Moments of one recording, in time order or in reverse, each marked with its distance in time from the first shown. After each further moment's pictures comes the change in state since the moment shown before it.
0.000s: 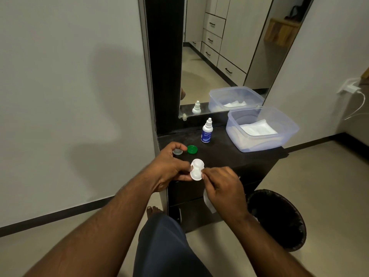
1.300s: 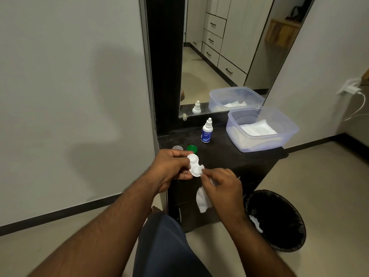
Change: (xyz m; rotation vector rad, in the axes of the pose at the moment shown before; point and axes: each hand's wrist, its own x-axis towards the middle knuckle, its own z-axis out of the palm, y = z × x) left_hand -0.005 -0.003 0.010 -0.048 0.125 0.014; right_hand 0.000 -0.010 0.003 0.153 0.083 0.230
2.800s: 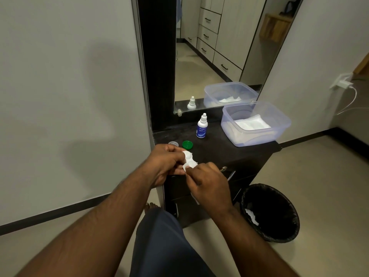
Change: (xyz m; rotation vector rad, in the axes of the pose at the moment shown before) left_hand 0.001 0.005 0.001 0.078 0.037 -0.059; right_hand -0.002 -0.011 0.011 -0.197 -0.091 -0.274
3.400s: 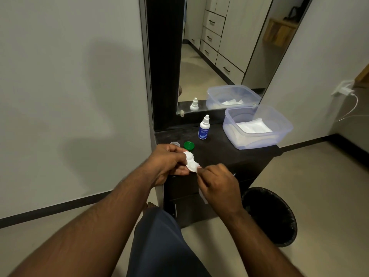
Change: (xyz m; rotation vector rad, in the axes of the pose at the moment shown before) left_hand 0.002 -0.001 -0.003 -0.020 -0.027 -0.006; right_hand -0.004 0.023 -0.010 -0.107 0.028 -0.073
